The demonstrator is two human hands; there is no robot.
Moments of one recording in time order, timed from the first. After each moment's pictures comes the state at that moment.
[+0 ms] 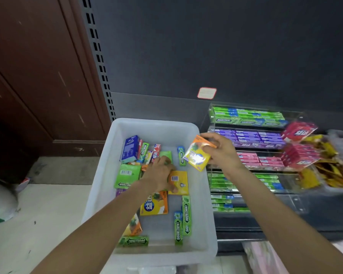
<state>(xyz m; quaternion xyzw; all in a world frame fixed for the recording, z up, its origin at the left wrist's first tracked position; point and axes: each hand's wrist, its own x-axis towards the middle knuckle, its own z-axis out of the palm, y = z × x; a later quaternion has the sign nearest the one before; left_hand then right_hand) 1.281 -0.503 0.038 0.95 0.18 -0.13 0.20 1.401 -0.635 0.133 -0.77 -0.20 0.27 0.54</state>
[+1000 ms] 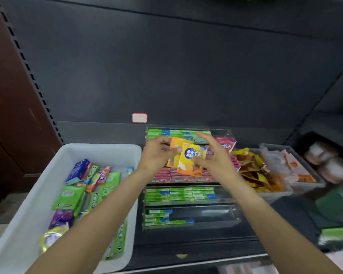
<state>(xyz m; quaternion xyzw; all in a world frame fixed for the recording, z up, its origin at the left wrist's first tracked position) 1.389 -0.648 0.189 0.73 0.23 0.24 0.60 1.480 -0.796 0.203 -0.74 -0.35 0.16 0.56</state>
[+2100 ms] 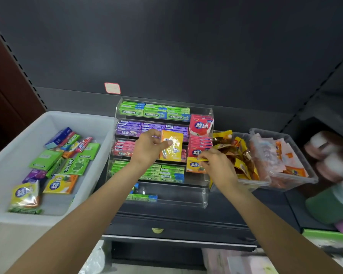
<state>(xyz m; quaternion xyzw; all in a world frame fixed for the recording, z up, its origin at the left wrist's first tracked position) 1.442 -0.749 0.153 0.72 0.36 0.22 0.54 1.584 -0.899 0.117 -0.87 -0.46 0.03 0.15</state>
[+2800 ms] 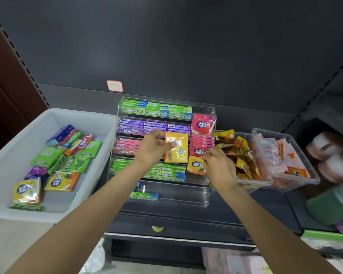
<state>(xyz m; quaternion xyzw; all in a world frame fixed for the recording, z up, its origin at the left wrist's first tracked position) 1.442 -0.755 0.153 0.71 0.35 0.20 0.57 1.578 -0.899 0.104 -0.87 -0.47 -0.09 0.07</state>
